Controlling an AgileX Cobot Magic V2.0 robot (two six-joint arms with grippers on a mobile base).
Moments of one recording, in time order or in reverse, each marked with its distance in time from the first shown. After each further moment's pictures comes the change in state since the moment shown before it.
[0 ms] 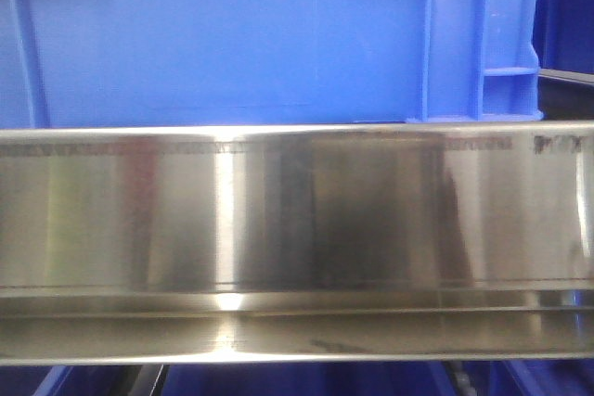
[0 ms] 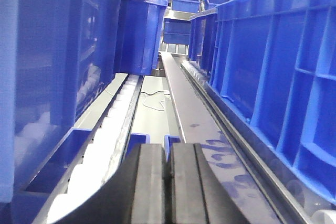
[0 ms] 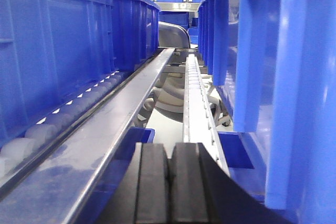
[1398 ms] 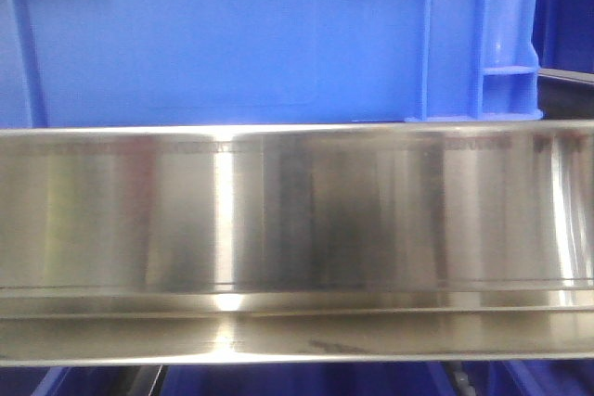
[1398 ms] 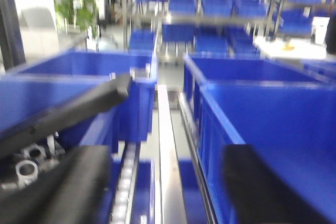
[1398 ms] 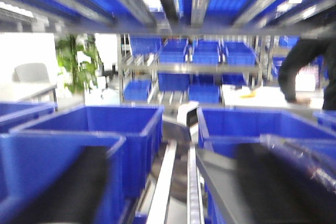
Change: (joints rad) left arm -0.015 0.534 -0.900 0.079 0.464 0.000; right arm 0.000 0.495 -0.887 0.002 0.261 0.002
